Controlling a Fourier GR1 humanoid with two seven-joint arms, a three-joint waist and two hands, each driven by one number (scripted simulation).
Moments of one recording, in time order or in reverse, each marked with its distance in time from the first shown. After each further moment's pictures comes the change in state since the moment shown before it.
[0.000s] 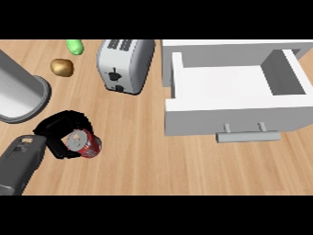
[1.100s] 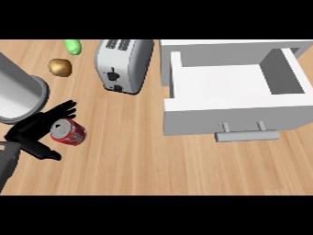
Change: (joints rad) left arm 0.088 0.107 0.034 -0.104 -0.058 0.069 -0.067; right arm -0.037 -0.022 0.020 0.032 0.049 -0.026 -0.035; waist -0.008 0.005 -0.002
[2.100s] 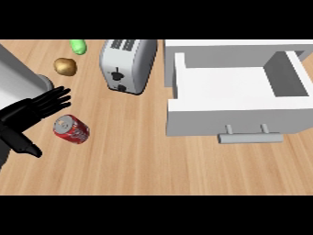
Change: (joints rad) left arm 0.048 0.014 0.110 -0.312 0.292 -0.196 0.337; right arm 0.012 -0.003 0.025 0.034 0.037 -0.019 -0.048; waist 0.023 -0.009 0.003
